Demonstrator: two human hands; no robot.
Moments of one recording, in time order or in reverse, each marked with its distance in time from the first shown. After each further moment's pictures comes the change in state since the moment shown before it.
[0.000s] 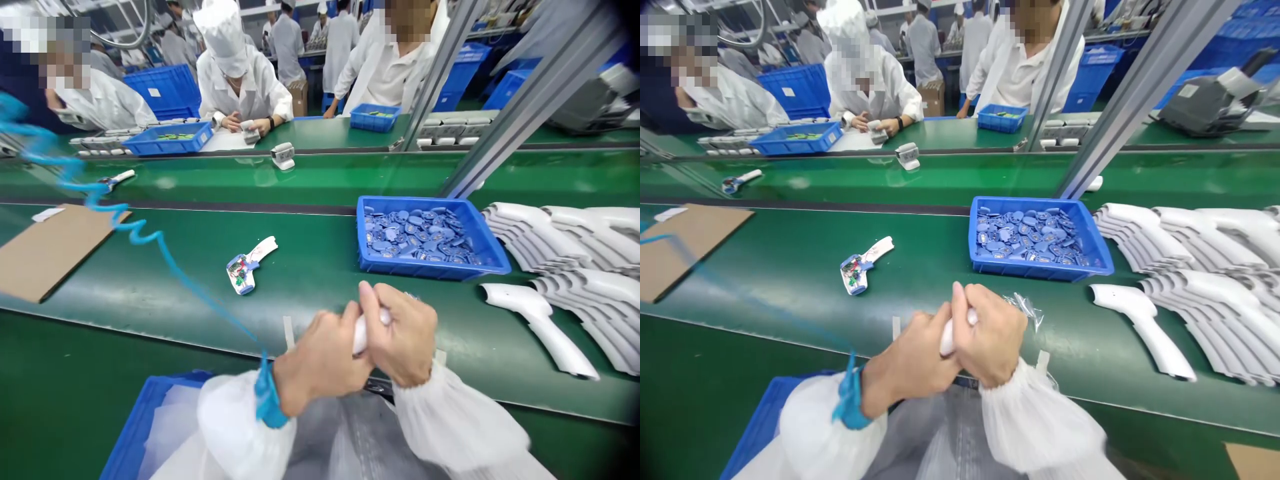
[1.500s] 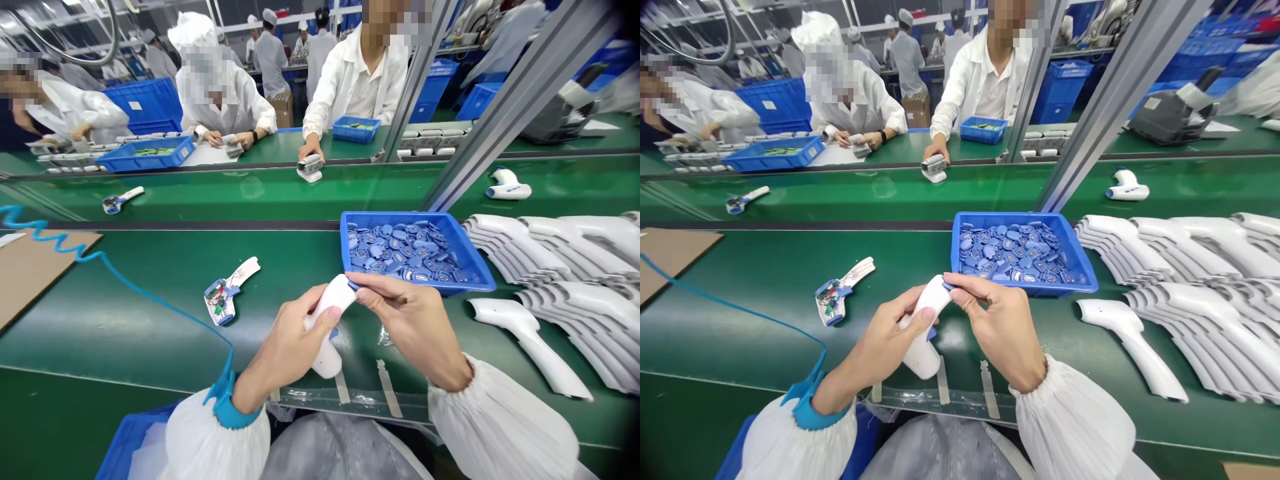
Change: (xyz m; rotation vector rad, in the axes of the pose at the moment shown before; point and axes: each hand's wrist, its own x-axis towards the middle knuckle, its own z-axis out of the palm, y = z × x) left_hand 0.034 -0.011 -0.037 -0.361 0.075 -0.158; right_hand 0.052 0.041 -0.023 0.465 -0.273 0.246
